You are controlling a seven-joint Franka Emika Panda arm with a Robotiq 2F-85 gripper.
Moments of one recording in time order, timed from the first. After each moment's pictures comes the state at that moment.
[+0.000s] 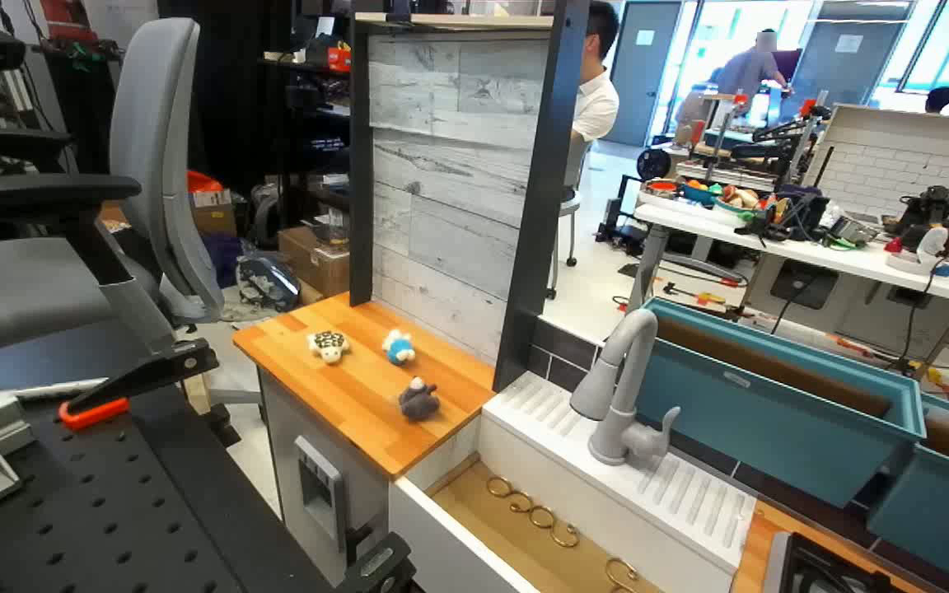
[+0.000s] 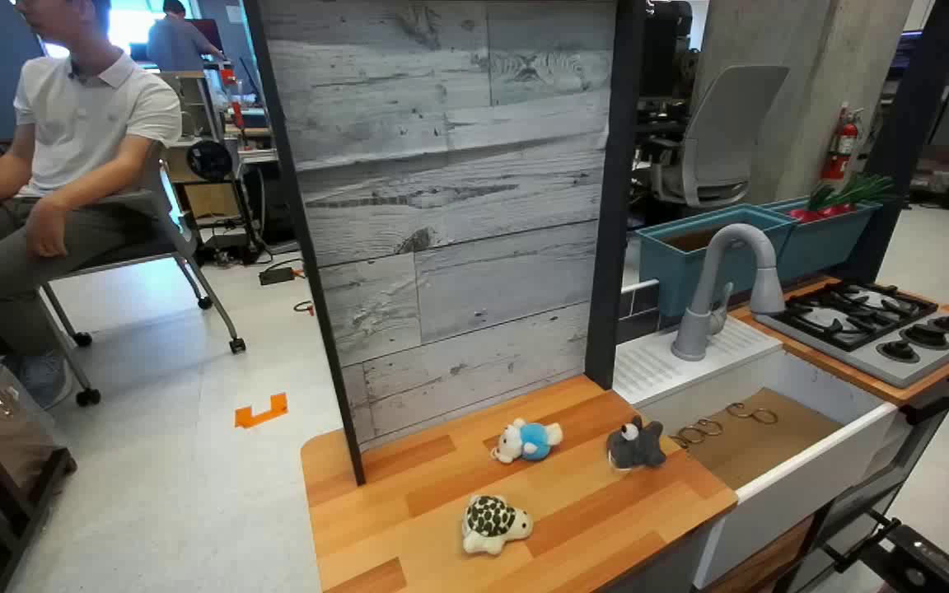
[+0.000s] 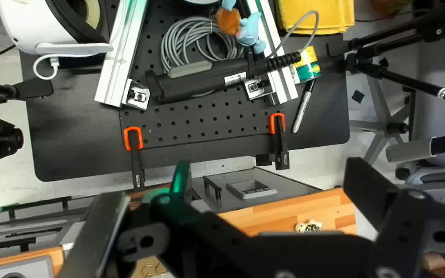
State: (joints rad) arm -0.02 -0.54 -0.21 -2.44 0.06 1.58 -0.20
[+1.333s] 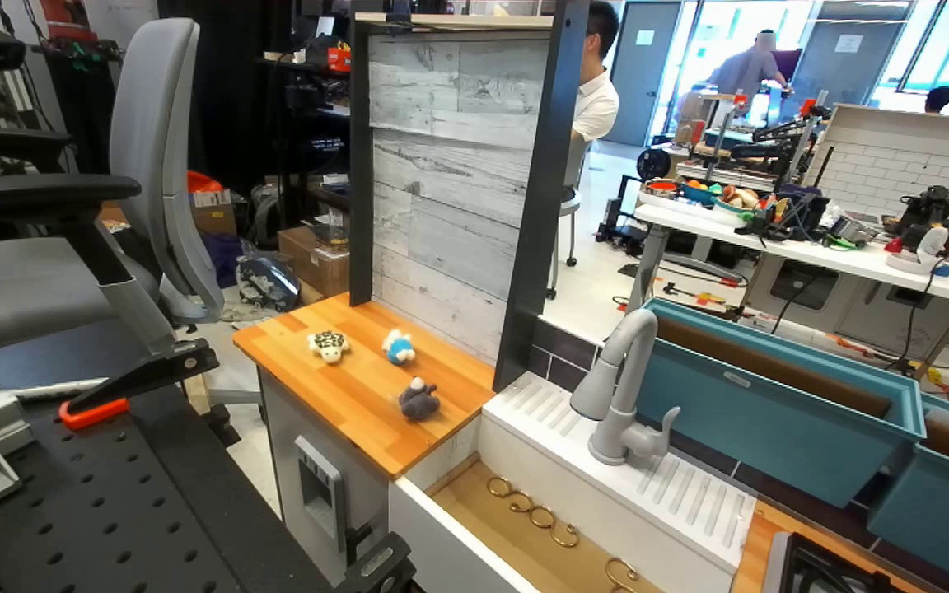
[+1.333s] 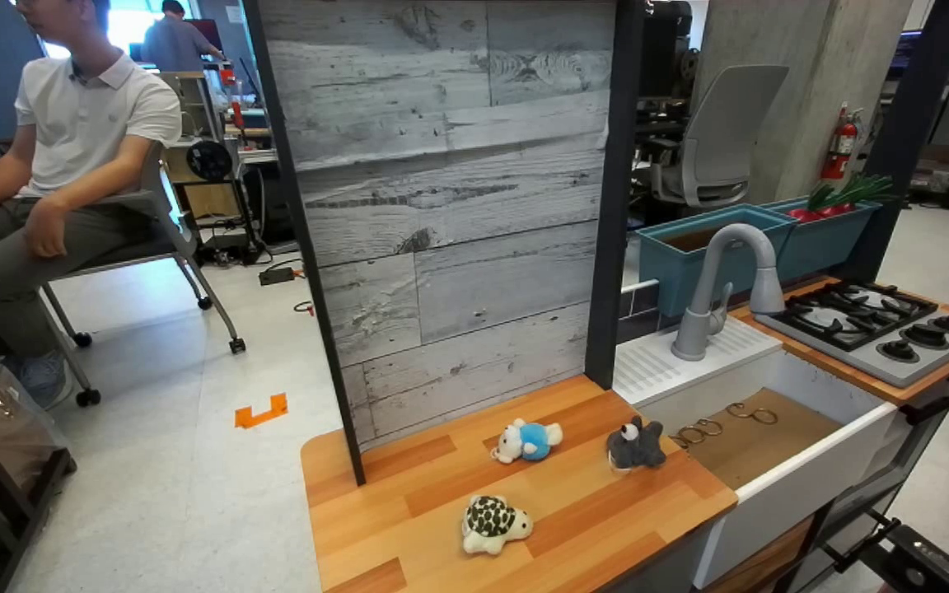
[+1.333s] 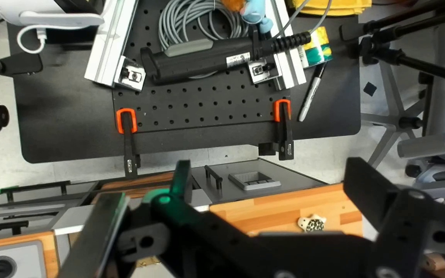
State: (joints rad) arm -0.02 -0.51 -0.15 -2.51 0.08 1.72 -0.19
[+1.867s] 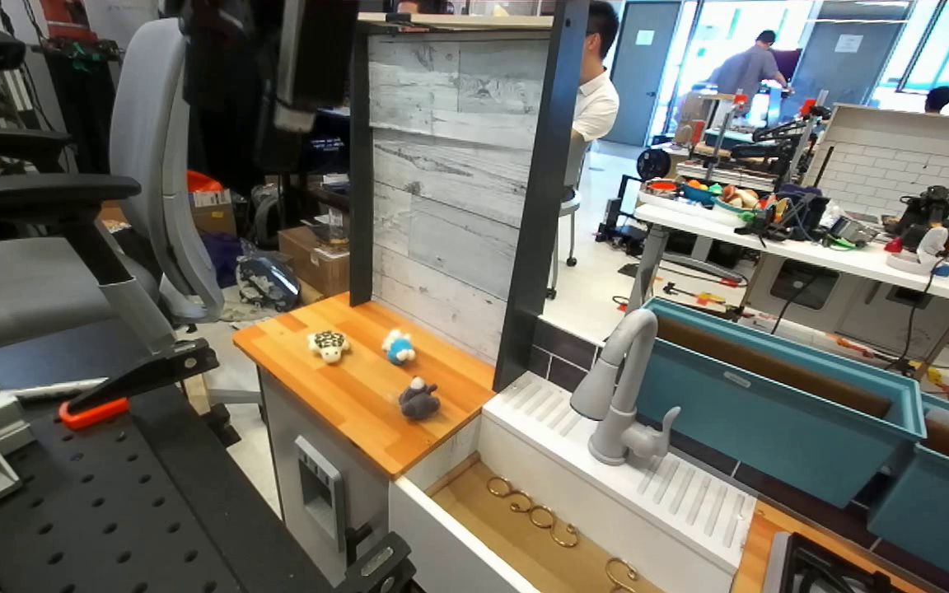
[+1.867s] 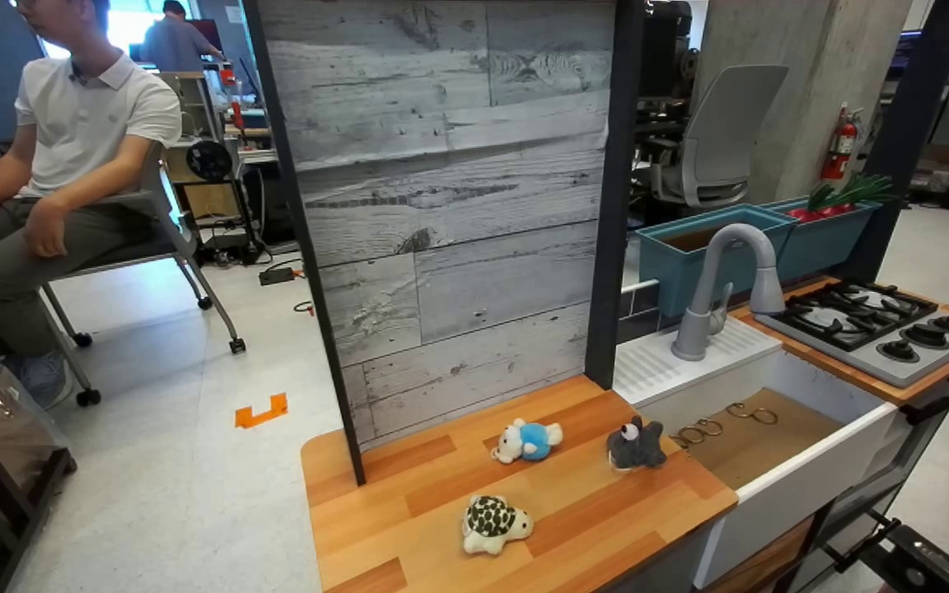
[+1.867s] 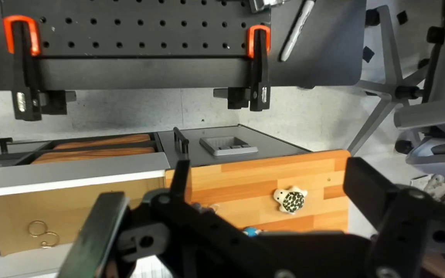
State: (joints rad) arm 0.09 -0.23 -0.05 -2.58 0.26 2.17 -0.19
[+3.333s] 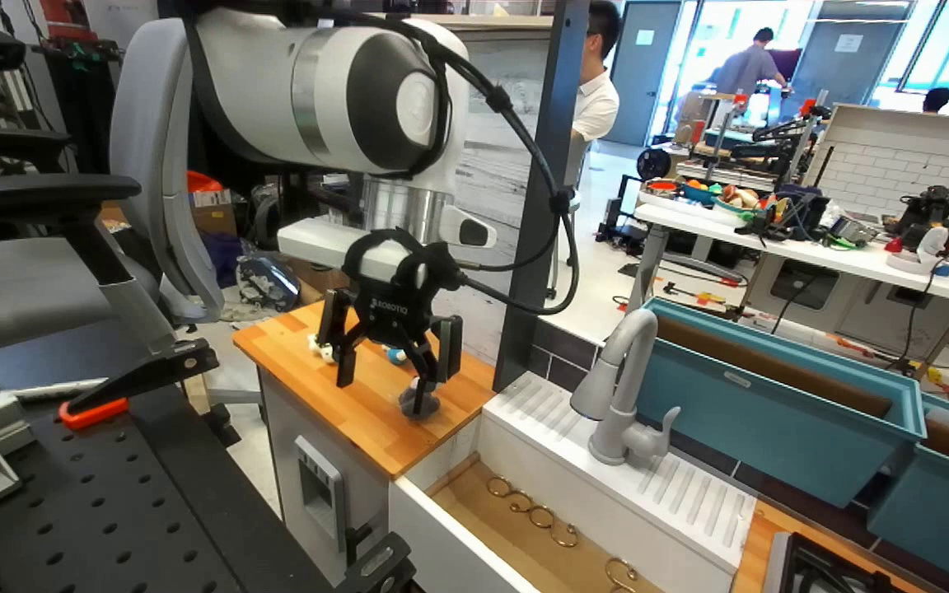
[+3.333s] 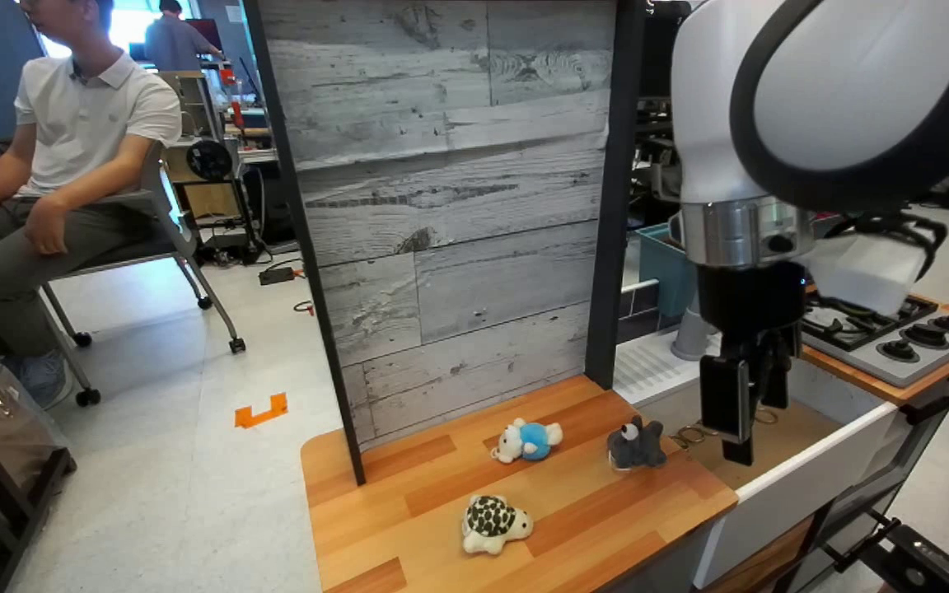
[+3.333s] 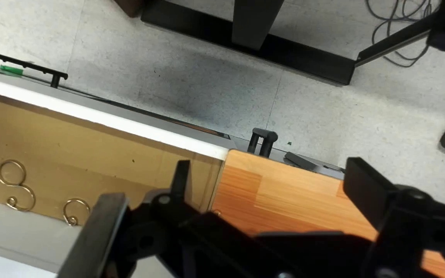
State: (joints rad) arm 0.14 0.68 0.01 -2.10 -0.19 2.51 -0.06
